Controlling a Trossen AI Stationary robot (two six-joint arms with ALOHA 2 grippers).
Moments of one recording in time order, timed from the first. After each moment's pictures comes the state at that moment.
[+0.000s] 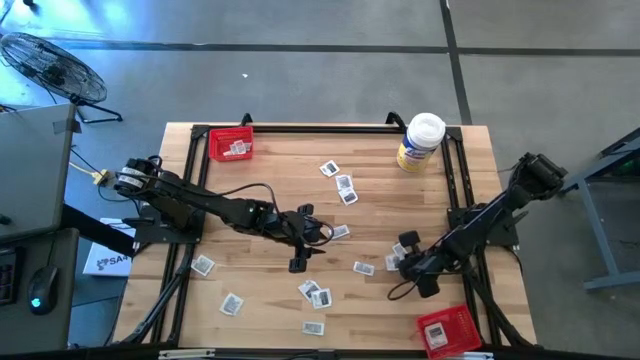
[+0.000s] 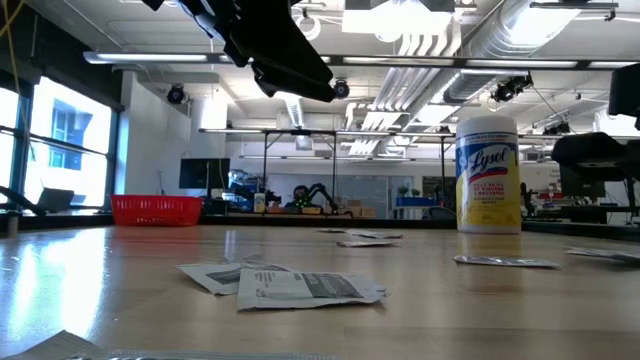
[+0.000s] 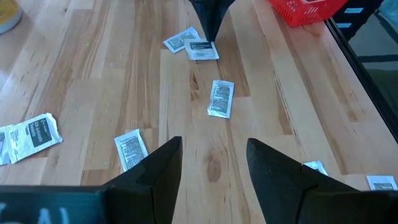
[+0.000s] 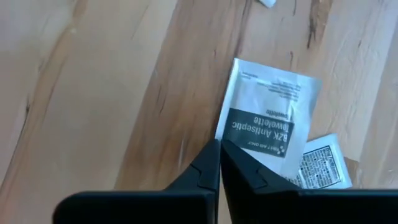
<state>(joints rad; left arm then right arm) -0.24 1.58 1.05 -0.07 -0.09 -0.12 0.67 1.42 0.51 -0.36 0.23 0.32</state>
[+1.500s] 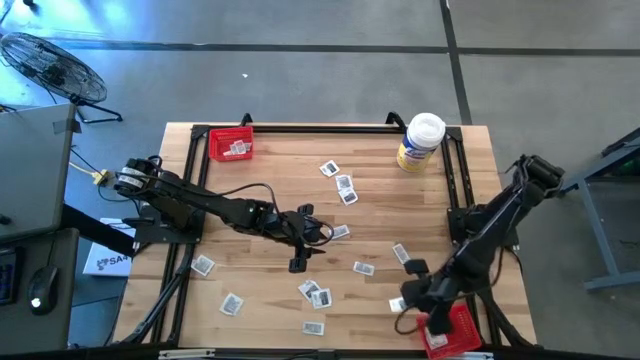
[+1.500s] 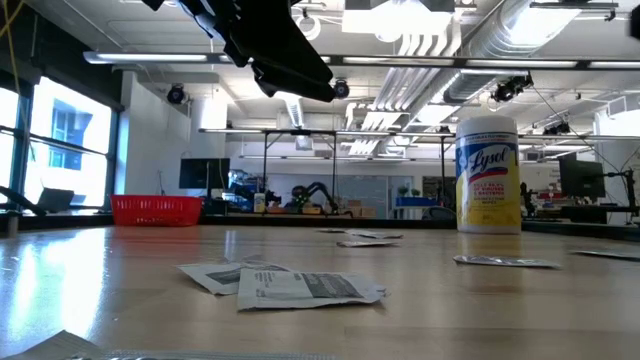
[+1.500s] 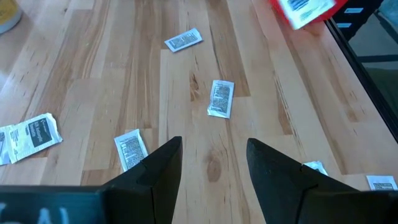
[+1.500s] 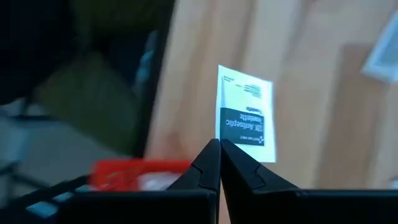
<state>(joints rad) -0.24 1.58 1.05 -0.07 -0.09 -0.12 0.85 1.41 0.98 -0.61 -0.01 0.72</state>
